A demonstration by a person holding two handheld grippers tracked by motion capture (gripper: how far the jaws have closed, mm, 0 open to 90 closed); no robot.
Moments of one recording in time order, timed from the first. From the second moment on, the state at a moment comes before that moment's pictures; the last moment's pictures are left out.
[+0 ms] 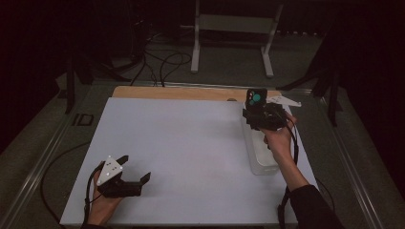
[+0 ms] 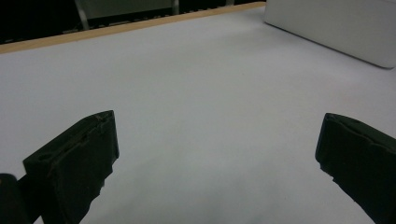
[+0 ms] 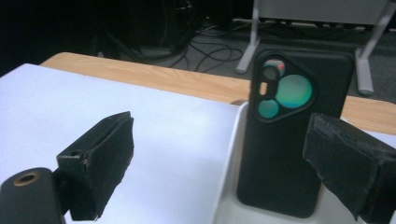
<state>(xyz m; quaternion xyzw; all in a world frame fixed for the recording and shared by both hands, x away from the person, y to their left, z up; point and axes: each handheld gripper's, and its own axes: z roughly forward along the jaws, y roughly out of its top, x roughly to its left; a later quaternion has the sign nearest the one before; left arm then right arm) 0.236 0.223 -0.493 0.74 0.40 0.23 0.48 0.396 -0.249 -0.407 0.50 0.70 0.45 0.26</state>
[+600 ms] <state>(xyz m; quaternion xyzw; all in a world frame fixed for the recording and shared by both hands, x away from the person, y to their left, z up) 0.235 0.225 -0.486 0.74 0.40 0.23 0.49 0.334 -0.242 -0.417 0.46 0.71 0.47 0.26</state>
